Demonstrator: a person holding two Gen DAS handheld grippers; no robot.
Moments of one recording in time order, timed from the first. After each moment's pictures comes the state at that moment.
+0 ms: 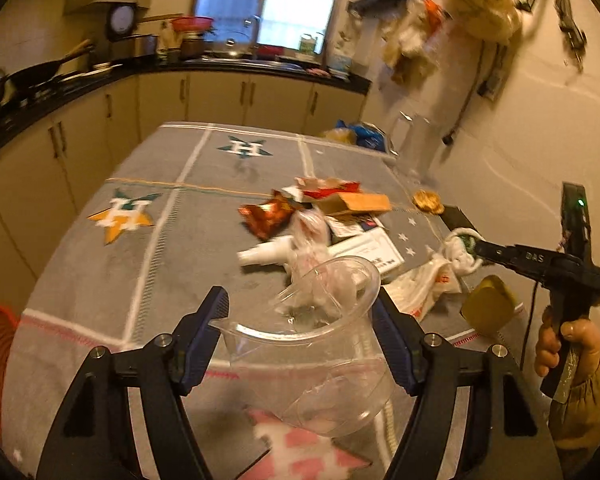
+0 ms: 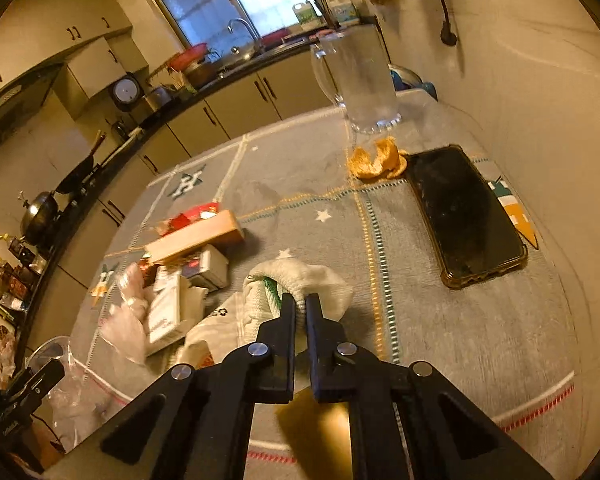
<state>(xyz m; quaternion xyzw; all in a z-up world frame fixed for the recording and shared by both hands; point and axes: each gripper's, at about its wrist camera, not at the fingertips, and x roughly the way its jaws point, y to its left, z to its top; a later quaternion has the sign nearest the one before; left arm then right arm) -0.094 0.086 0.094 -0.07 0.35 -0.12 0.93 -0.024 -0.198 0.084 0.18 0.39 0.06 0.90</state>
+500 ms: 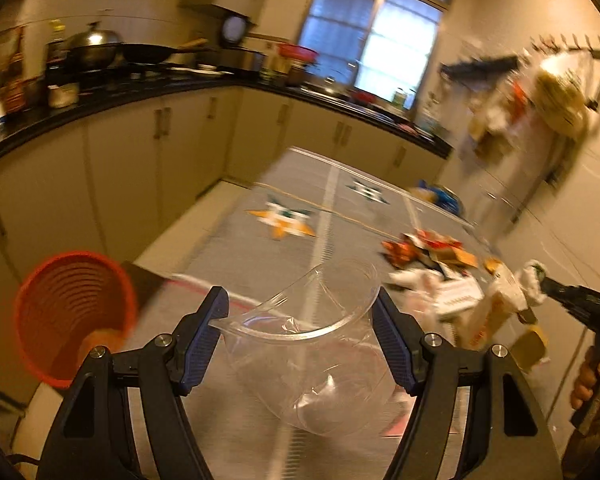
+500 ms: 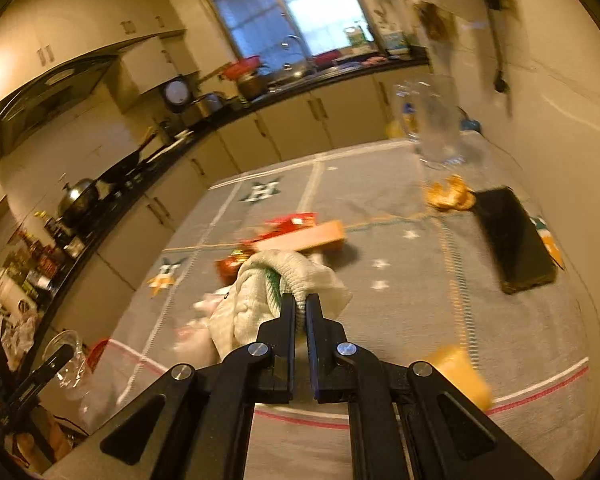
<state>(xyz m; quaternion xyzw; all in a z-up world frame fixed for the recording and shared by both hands) -0.165 0.239 0.102 -0.15 0.30 0.03 0.94 -0.060 -0.111 0.136 0.14 0.34 0.13 0.92</state>
